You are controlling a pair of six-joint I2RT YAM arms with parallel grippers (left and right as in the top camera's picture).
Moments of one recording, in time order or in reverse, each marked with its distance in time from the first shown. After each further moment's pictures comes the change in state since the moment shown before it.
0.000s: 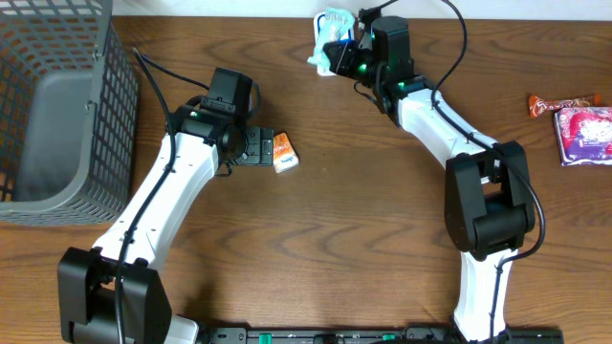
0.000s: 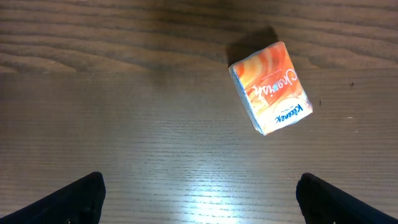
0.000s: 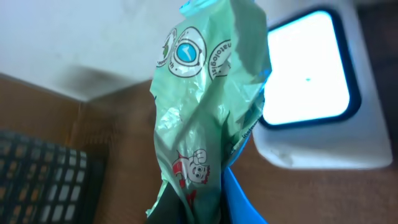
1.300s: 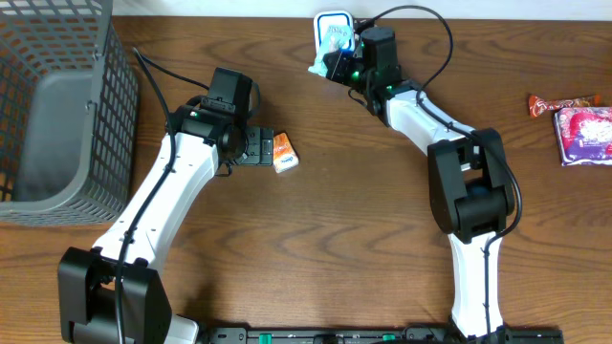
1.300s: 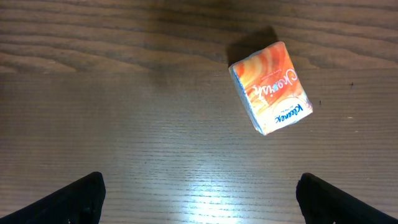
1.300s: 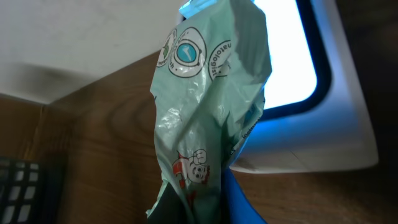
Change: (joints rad) left arm 0.000 0.000 0.000 0.000 0.000 0.000; right arm 0.003 0.148 0.067 -0.004 0.047 -0.006
